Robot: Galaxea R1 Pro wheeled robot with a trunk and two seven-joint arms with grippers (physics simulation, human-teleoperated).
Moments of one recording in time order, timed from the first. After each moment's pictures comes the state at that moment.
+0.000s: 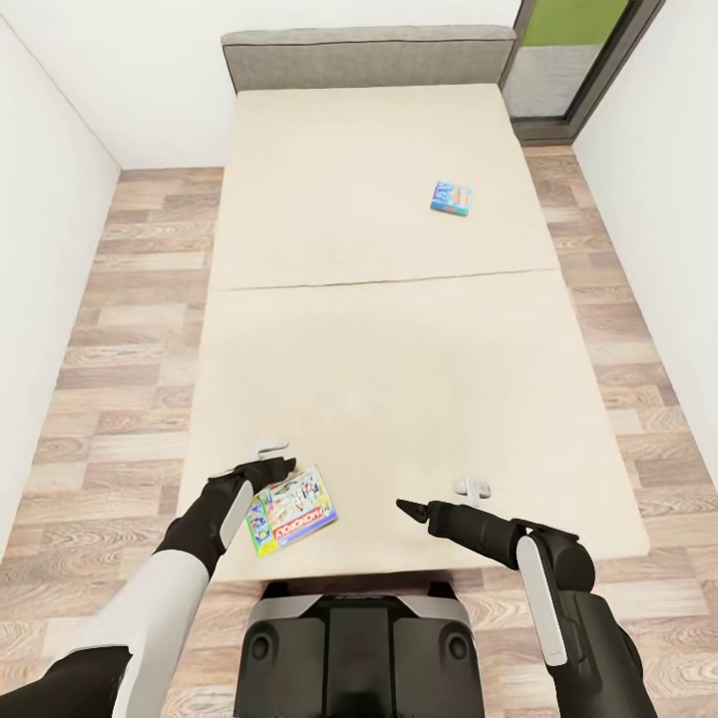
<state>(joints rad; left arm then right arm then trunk) -0.83 -0.07 0.09 -0.64 0.09 0.35 -0.01 -0.36 0.10 -0.12 -1.55 -0.17 0.96 0.52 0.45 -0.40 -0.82</state>
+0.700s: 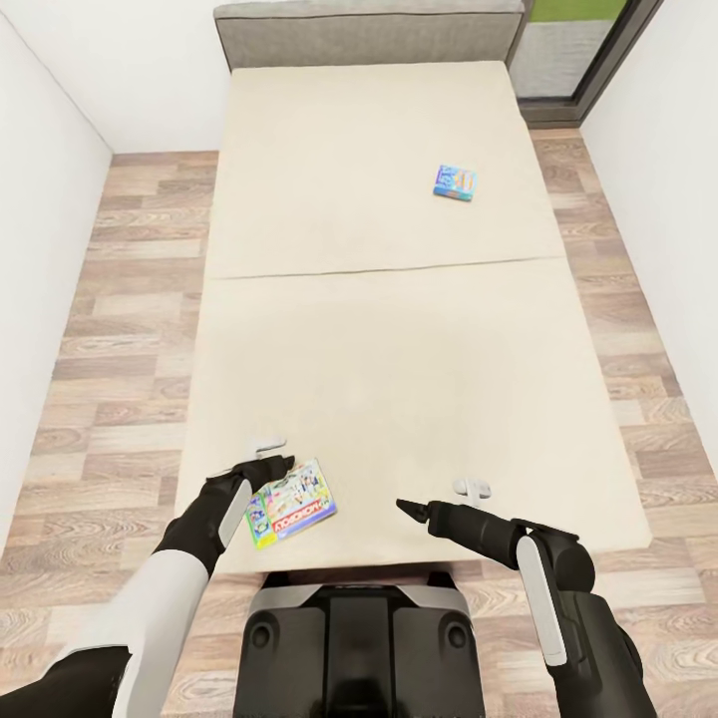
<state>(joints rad) -0.83 -0.07 0.11 -0.65 0.10 0.35 -0.01 -0.36 0.10 -0.12 -1.55 -0.17 0.96 0.52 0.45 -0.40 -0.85</state>
